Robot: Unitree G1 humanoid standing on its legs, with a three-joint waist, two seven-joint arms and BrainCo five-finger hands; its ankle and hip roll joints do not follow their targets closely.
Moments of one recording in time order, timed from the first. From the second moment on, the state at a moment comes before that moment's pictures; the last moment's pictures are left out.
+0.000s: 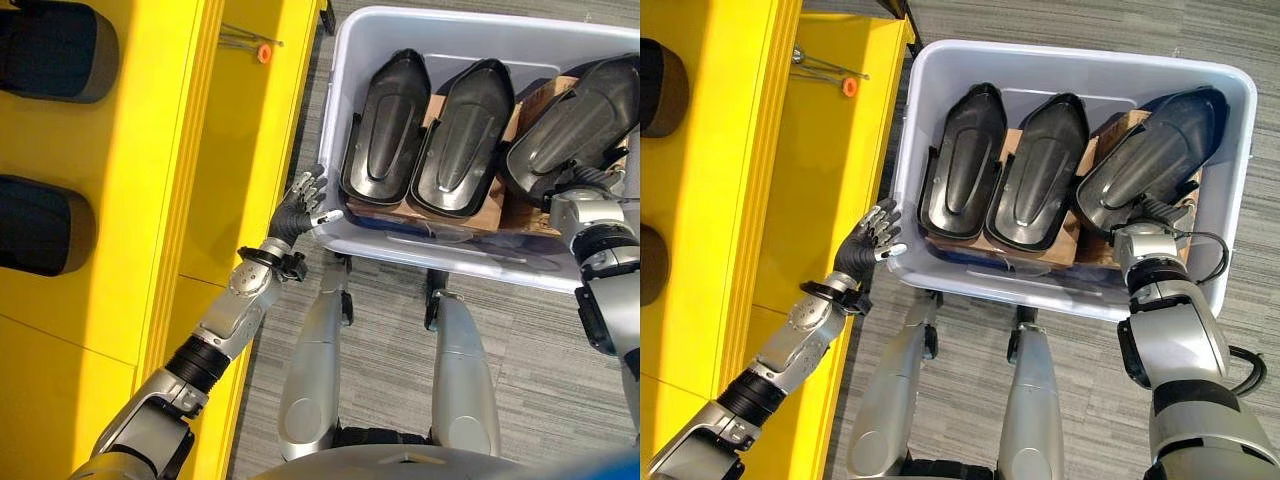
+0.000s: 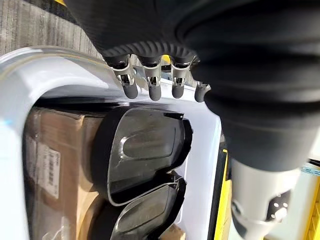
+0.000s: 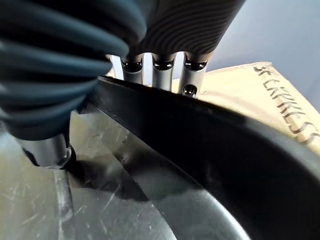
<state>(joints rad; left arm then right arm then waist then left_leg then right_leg) -0.33 0.49 -0.46 0.12 -0.66 -0.17 0.09 -1.04 -0.62 0.25 1.24 0.42 0.29 -0.65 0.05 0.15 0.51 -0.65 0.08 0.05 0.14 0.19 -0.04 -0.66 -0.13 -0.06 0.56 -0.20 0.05</state>
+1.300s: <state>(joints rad) -0.30 0.44 -0.45 0.12 -0.64 -0.26 0.09 -0.77 -0.48 0.28 0.72 -0.11 -0.03 -1.03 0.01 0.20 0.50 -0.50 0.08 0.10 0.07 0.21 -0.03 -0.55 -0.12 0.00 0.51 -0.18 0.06</state>
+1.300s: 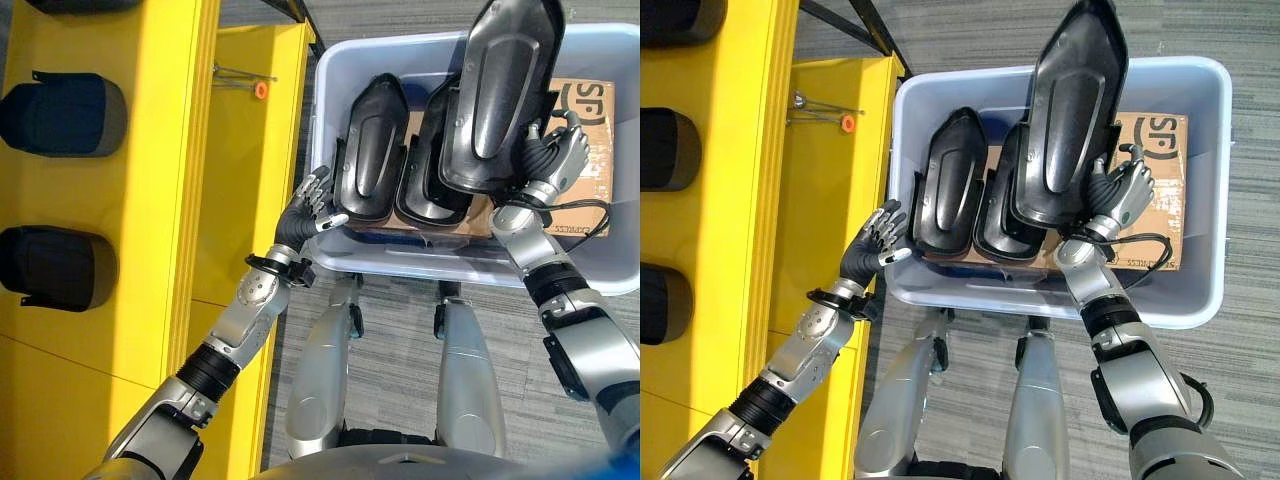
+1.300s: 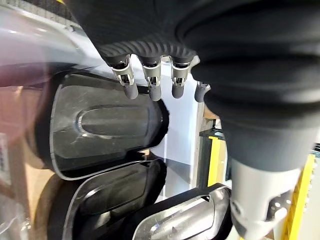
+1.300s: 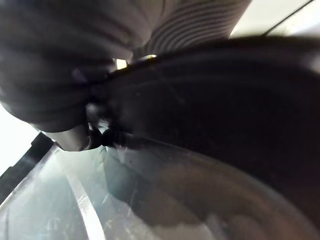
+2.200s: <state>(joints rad) -0.09 0.40 -0.30 0.08 -0.60 -0.21 0.02 -0.53 -0.39 0.33 0.29 0.26 -0.04 -0.47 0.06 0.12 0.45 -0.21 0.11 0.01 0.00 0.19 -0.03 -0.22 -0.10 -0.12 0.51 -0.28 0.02</state>
